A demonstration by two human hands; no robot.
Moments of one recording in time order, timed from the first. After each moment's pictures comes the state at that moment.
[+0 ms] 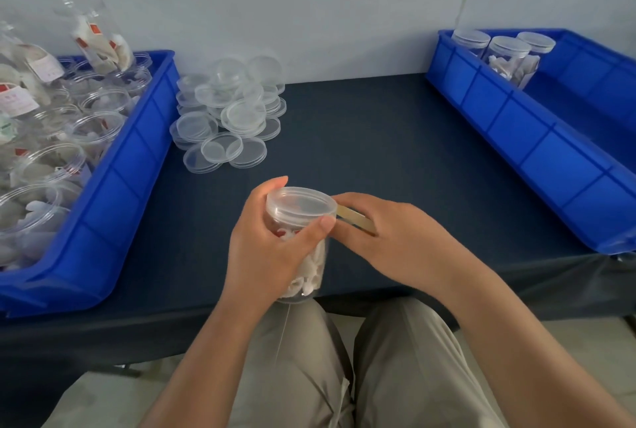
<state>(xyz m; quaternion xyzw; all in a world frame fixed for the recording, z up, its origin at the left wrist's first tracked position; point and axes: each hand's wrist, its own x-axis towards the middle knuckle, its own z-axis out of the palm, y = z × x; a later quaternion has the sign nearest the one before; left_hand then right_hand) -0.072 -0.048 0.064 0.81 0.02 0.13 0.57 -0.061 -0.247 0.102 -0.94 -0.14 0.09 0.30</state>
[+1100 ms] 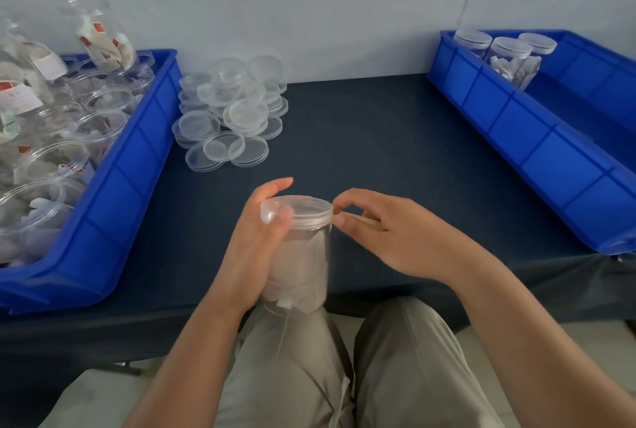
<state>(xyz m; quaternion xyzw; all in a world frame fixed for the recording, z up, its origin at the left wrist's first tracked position) -0.072 -0.023 0.049 0.74 -0.06 0.01 0.67 -0.050 -0.258 0.096 -0.92 -0.18 0.11 0.33</state>
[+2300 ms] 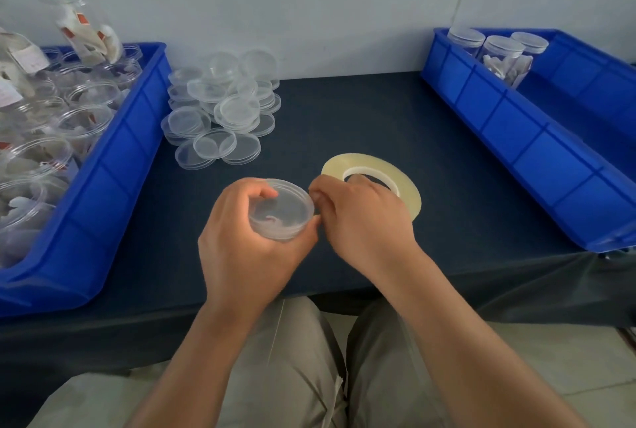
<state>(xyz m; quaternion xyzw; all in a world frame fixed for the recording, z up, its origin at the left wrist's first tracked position) -0.086 -0.045 0.068 0.84 -0.03 0.32 0.44 -0.035 -0.203 0.080 -0.98 -0.10 -0.11 0.15</state>
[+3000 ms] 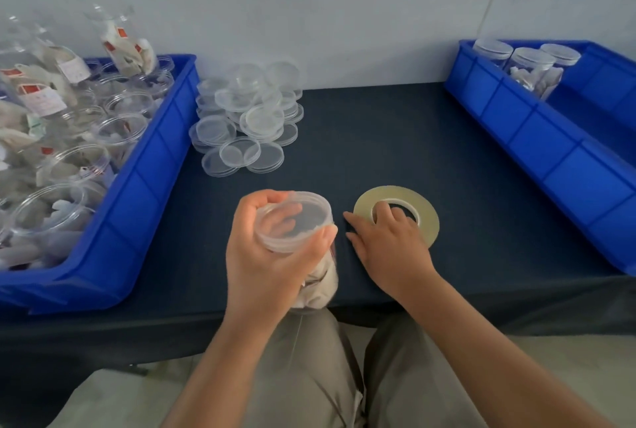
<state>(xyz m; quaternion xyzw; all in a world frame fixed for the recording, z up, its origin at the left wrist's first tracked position) -0.090 -0.038 0.077 0.75 0.02 0.21 0.62 -0.010 -0.230 -0.005 -0.99 -0.12 -0.04 -0.01</state>
